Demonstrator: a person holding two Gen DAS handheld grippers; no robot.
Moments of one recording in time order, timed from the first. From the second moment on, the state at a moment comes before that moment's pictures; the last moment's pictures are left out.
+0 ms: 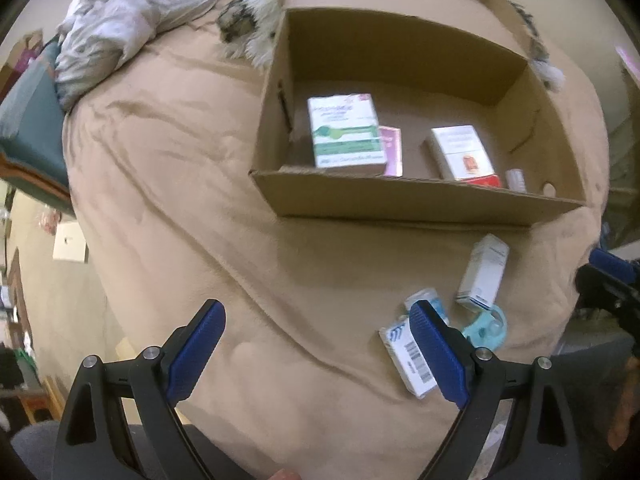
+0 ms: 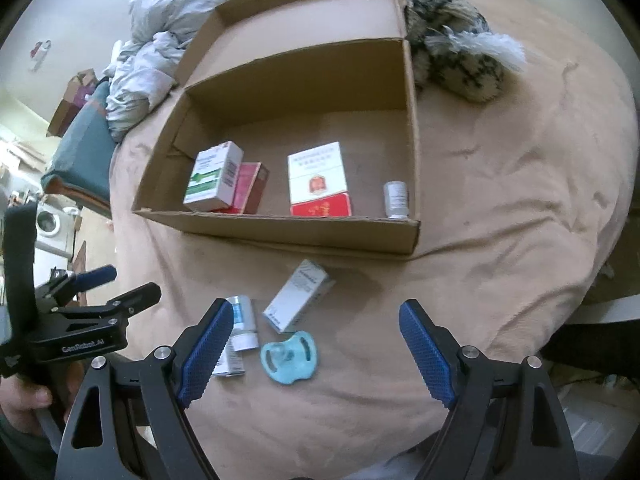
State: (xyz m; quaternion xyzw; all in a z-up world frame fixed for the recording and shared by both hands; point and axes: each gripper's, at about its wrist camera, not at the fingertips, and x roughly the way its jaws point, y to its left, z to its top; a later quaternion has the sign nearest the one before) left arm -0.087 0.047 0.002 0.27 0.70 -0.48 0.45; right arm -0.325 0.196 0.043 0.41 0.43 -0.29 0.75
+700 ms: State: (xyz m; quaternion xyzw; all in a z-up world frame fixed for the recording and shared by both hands) left arm -0.109 0.066 -0.032 0.35 0.70 -0.54 0.32; right arm -0.264 0.239 -0.032 0.35 0.60 -0.20 0.69
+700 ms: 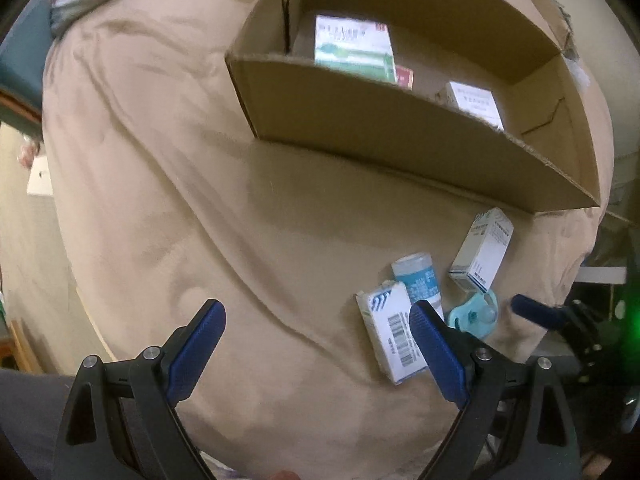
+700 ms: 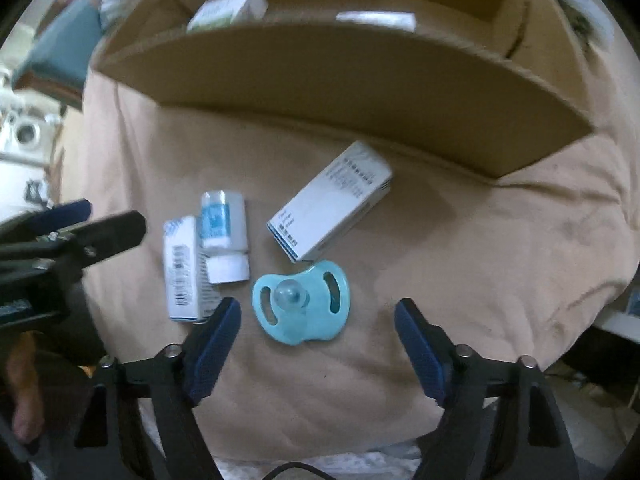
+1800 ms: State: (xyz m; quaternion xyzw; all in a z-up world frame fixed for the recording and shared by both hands) left arm -0.143 0.083 -0.047 0.49 0.57 -0.63 0.17; right arm -0.301 0.232 -0.035 0.31 0.61 -0.20 0.70
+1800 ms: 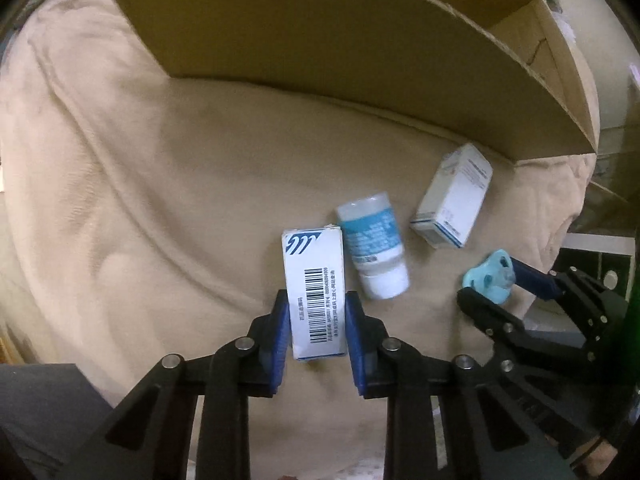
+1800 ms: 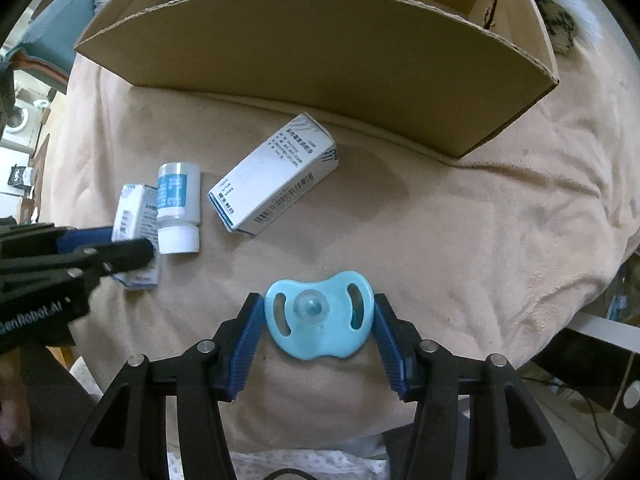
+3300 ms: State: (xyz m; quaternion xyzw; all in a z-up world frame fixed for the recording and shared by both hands) left arm -0.134 0.018 0.030 0.57 0.27 -0.77 0.12; right arm -0.298 0.181 0.080 0.30 0.41 -0.16 0.85
